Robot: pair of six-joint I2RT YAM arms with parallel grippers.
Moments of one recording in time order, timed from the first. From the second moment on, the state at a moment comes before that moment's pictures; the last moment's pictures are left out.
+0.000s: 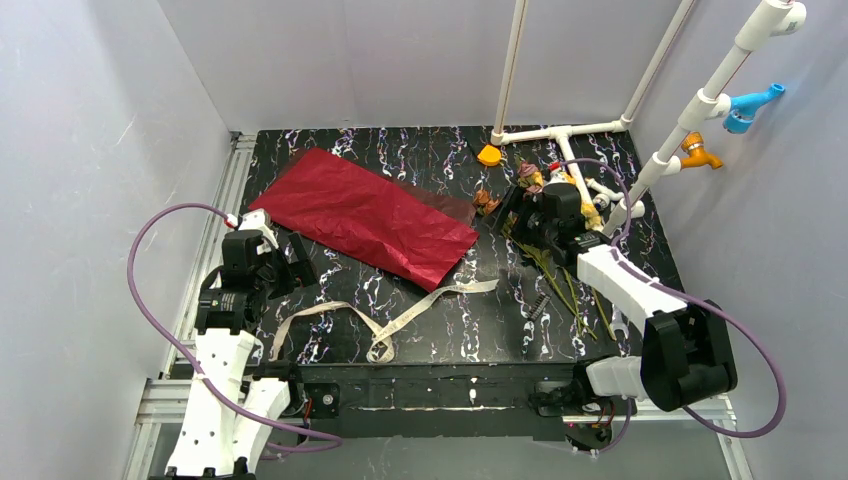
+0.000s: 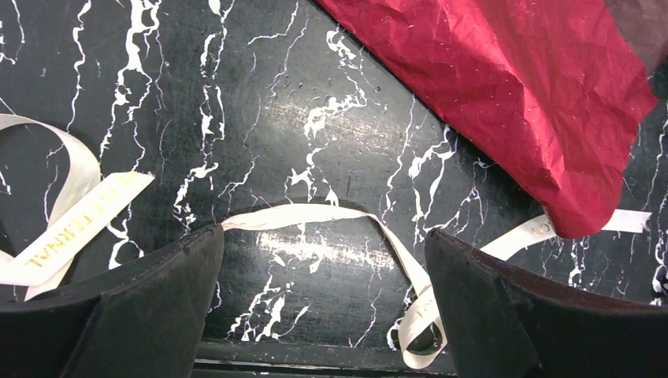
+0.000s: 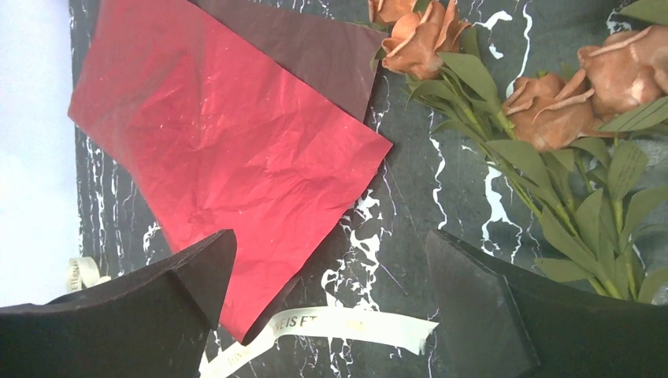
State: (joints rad) left arm -0.02 0.71 0.82 -0.88 -0.01 -0.33; right arm 0.33 1.29 0.77 -0.03 -0.18 0.66
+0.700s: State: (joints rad) left arm -0.02 0.70 0.82 -0.87 0.04 -0.33; right arm 0.37 1.51 0.88 0.00 -0.26 0.65
